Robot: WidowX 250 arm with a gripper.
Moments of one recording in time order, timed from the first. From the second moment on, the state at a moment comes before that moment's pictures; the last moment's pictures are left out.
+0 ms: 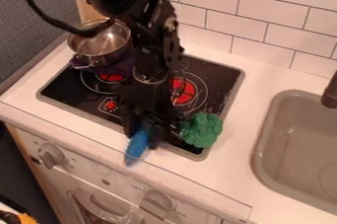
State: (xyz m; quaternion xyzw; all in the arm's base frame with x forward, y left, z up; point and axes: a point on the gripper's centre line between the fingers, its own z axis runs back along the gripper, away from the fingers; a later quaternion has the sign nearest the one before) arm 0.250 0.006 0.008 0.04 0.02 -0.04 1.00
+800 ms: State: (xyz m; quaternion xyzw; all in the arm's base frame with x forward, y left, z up) arm 0.251 0.011 0.069 0.00 -0.07 -0.04 1.00
